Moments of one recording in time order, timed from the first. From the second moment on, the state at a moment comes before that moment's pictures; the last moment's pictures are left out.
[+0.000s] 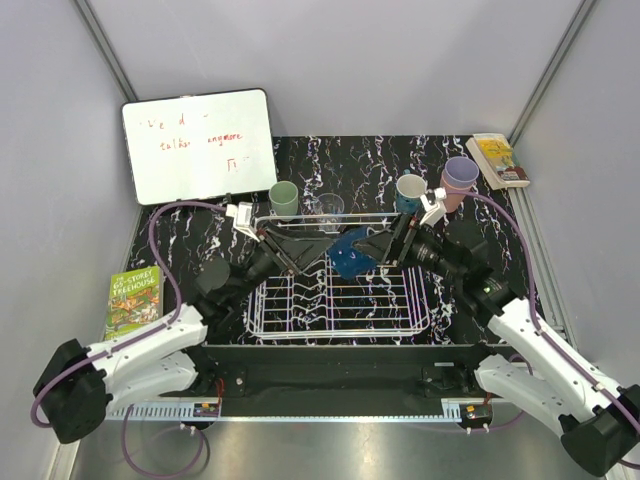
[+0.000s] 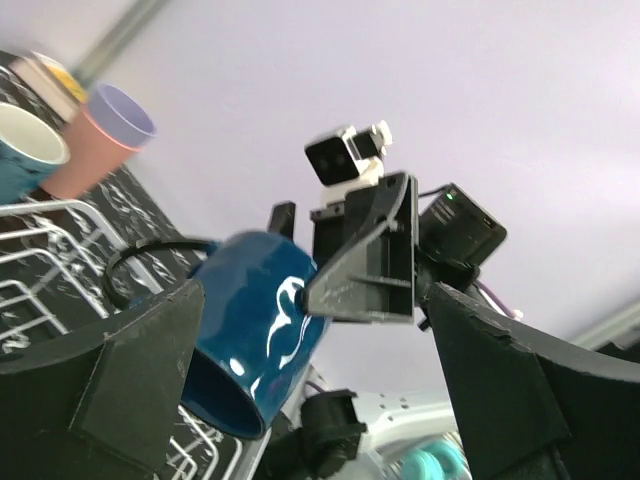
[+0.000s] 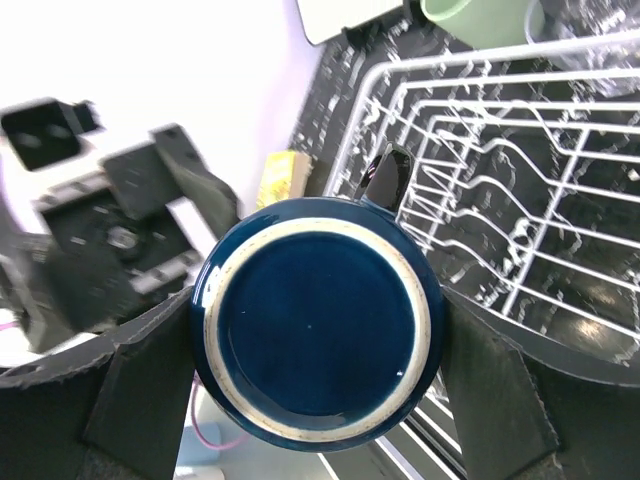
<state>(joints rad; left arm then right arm) -0.80 0.93 0.45 0.82 0.13 -0.99 0.57 0.84 0.73 -0.08 -0.34 0.87</state>
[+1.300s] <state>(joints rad) -0.84 1.20 0.46 1.12 0.33 -1.13 0.55 0.88 0.66 0.19 -0.41 0.99</state>
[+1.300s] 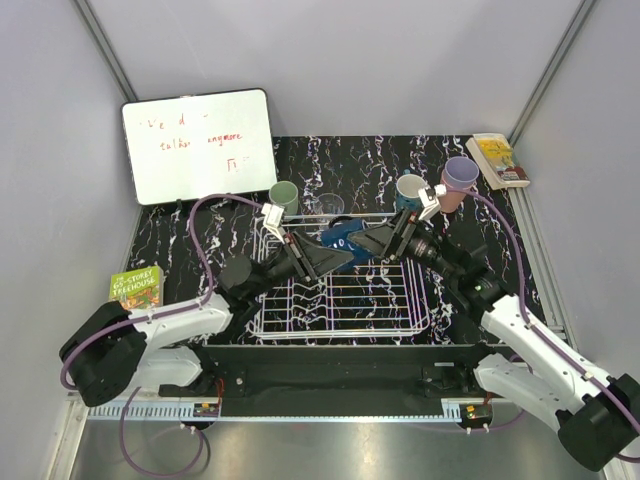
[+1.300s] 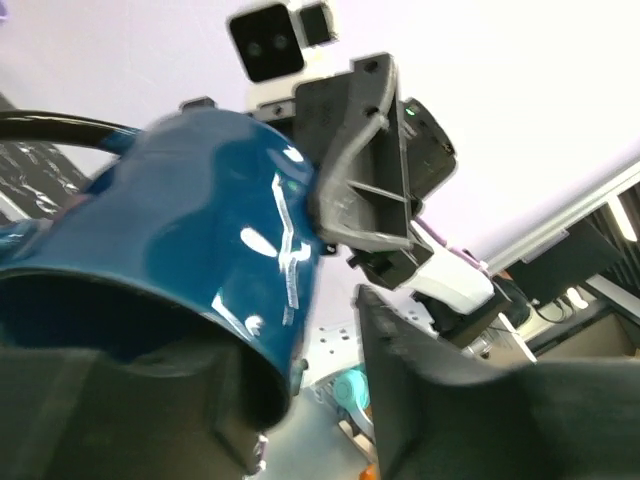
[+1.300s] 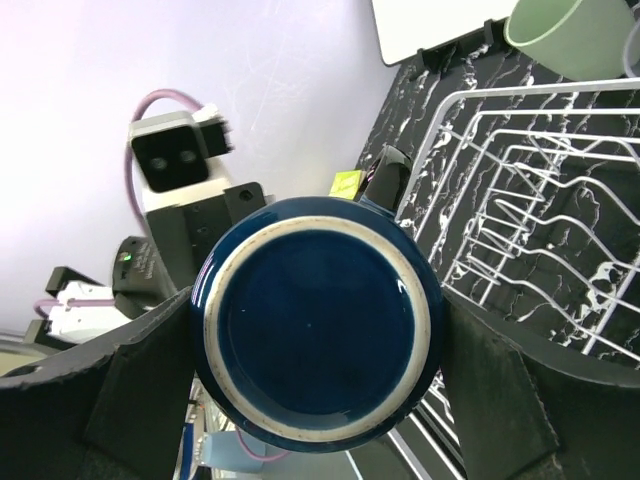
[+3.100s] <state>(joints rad) -0.75 2.19 2.39 -0.72 -0.09 -0.44 0.55 0.61 0.98 -0.54 0.21 0.57</state>
